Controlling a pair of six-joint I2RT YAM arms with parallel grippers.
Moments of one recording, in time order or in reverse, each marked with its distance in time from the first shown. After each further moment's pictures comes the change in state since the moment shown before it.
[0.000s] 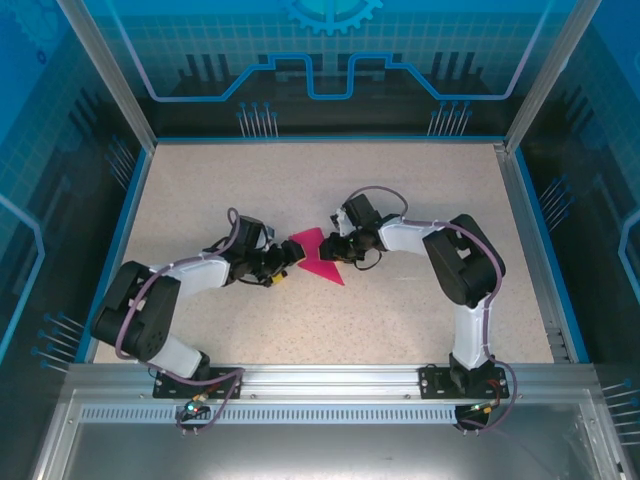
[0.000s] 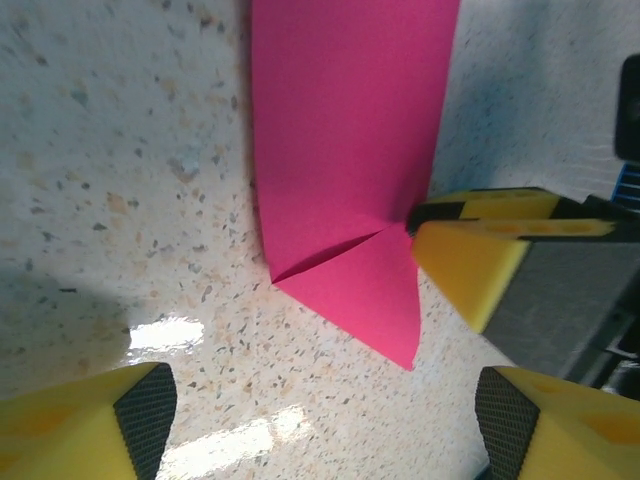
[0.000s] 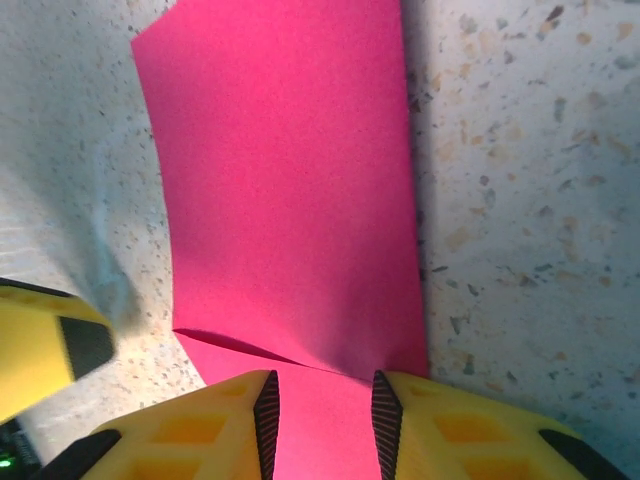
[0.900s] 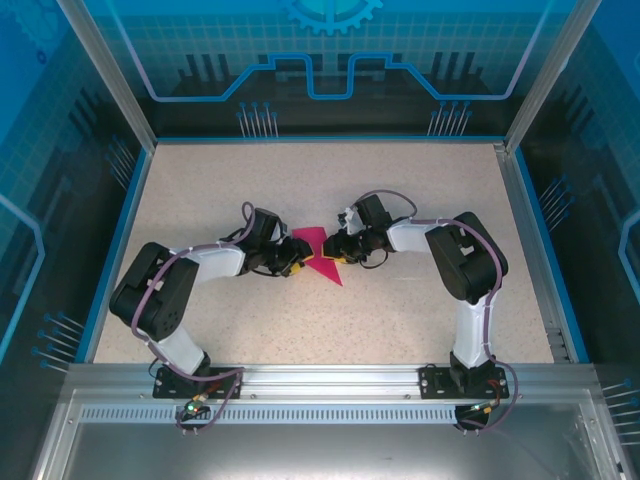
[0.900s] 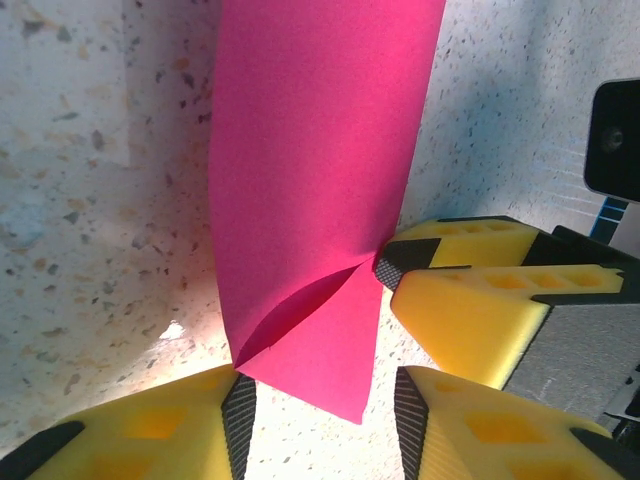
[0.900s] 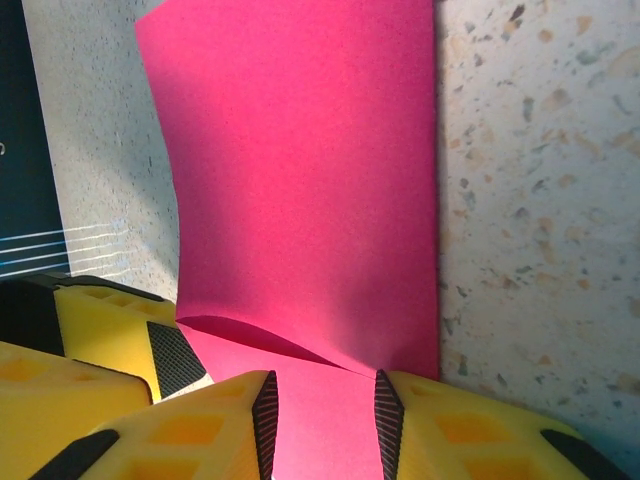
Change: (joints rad) left arm -0.053 0.138 0.121 0.032 -0.002 -0.095; right arm -0.064 0.014 -0.060 0.132 -0.169 0.082
